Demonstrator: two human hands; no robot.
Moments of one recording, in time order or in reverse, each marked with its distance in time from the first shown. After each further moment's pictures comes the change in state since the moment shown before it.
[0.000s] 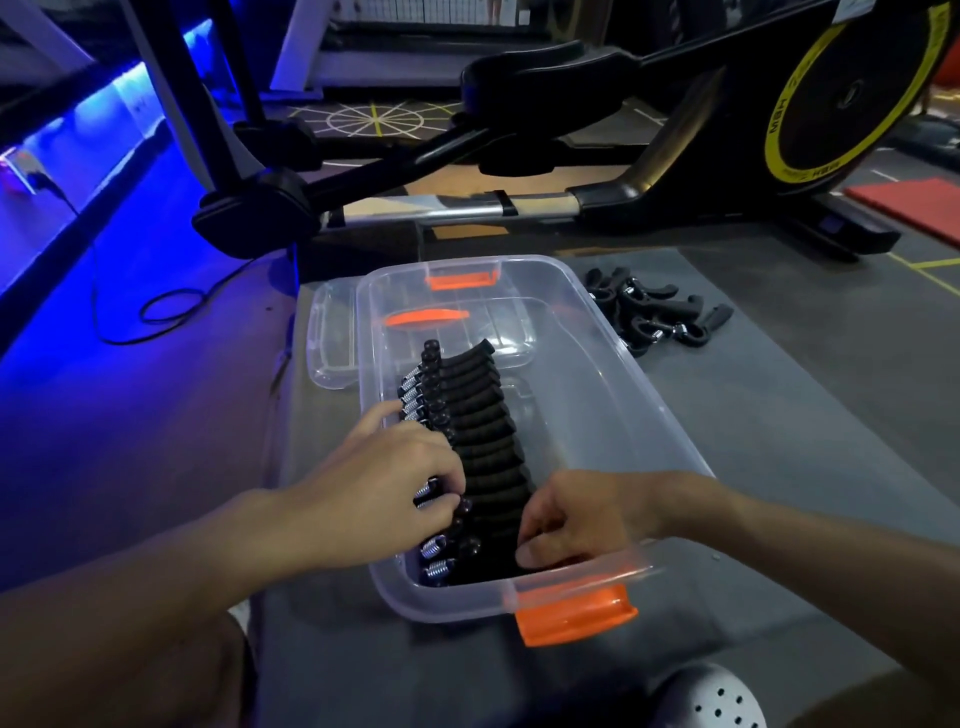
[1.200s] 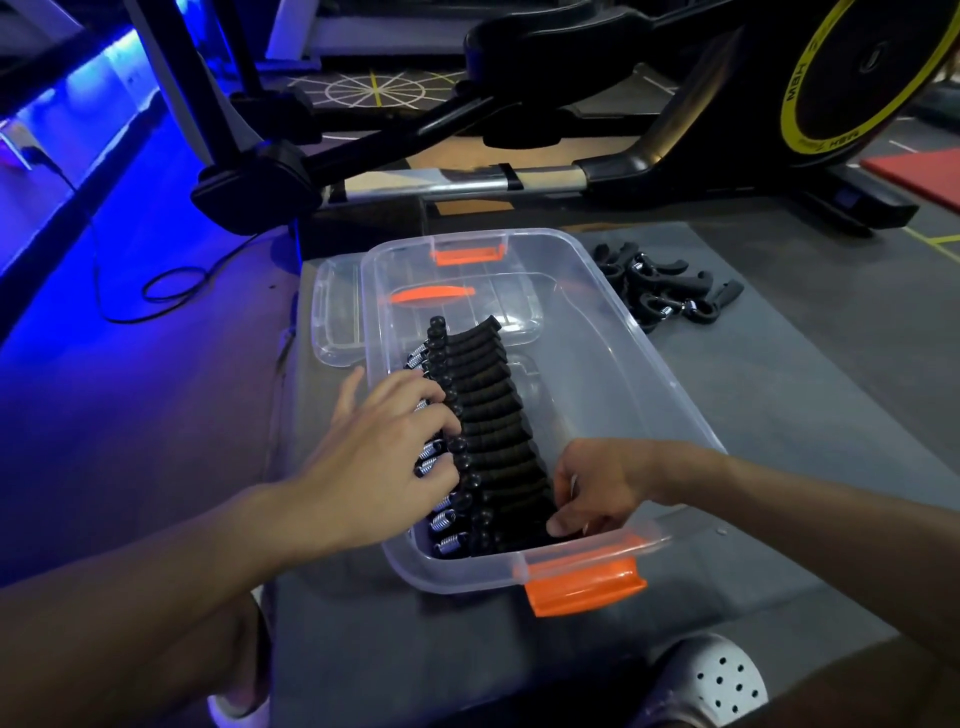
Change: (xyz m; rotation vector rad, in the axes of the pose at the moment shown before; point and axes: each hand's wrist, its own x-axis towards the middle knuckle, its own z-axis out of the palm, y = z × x) left_hand -0.009 0.002 0.008 0.030 0.185 -0.146; right_hand 0.016 0.019 -0.002 0.052 -0.012 0.310
